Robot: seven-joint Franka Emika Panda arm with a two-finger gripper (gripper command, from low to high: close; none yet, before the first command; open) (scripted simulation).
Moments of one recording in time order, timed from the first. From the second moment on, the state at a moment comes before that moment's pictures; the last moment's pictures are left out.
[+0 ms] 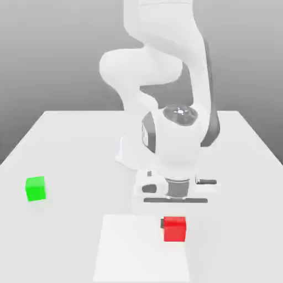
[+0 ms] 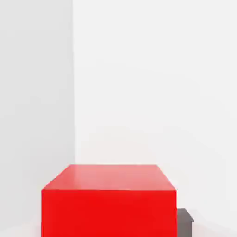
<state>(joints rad) 0.17 0.22 0.02 -2.77 -0.04 2.98 1.03</state>
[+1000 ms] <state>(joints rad) -0.39 -0.17 -0.57 -2.81 -0.20 2.66 -0.05</state>
